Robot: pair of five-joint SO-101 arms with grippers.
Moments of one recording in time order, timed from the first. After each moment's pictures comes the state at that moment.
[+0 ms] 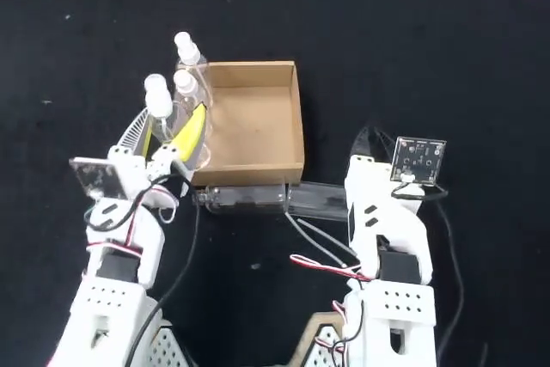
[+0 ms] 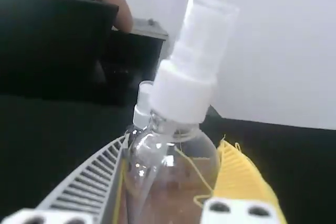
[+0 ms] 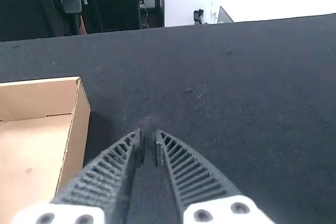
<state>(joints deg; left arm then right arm) 3.3 -70.2 92.3 -17.2 10.4 6.4 -75.6 90.7 13.5 -0.7</state>
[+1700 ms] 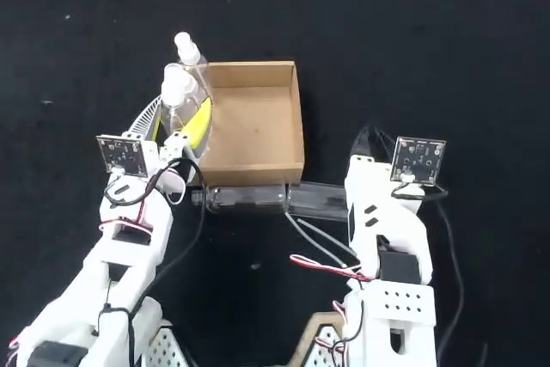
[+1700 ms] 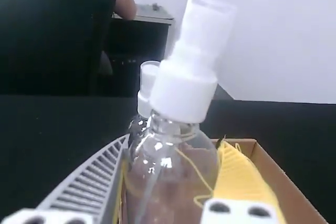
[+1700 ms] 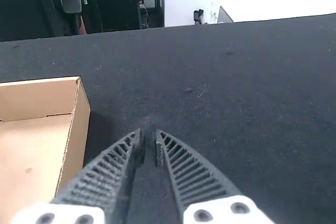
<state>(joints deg) 3.3 -35.6 85.8 -43.6 5.4 6.4 -75.6 90.7 13.5 -0.7</state>
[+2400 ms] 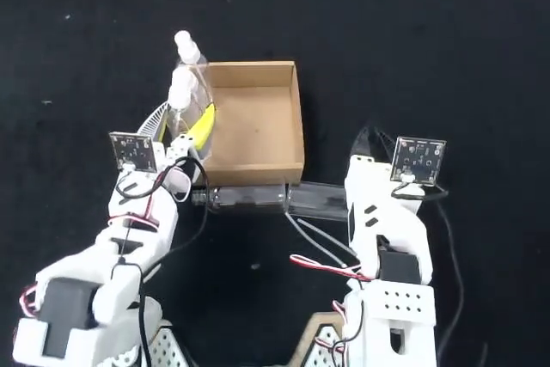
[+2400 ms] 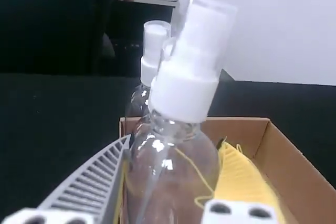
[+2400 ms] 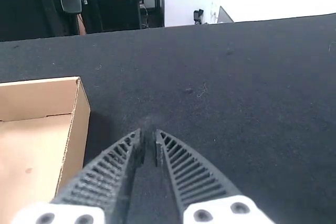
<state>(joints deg) 3.3 -15.1 81.5 -56.8 5.4 6.4 -75.6 90.7 13.5 -0.7</state>
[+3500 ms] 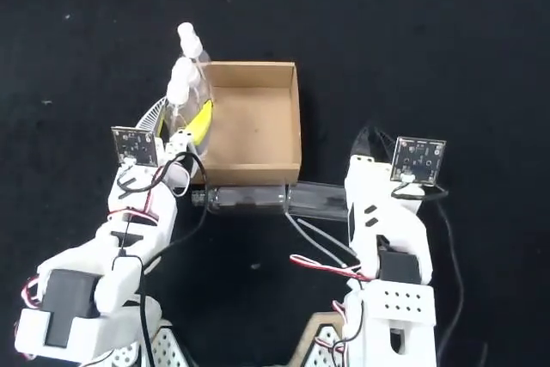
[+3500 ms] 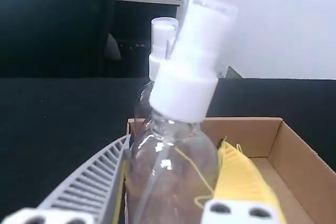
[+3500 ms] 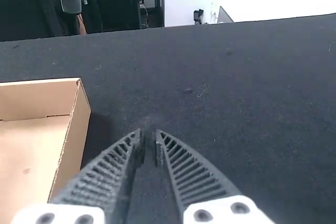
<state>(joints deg) 2.3 -12.6 79.4 -56.8 2.6 6.4 -75.6 90.7 13.5 -0.7</state>
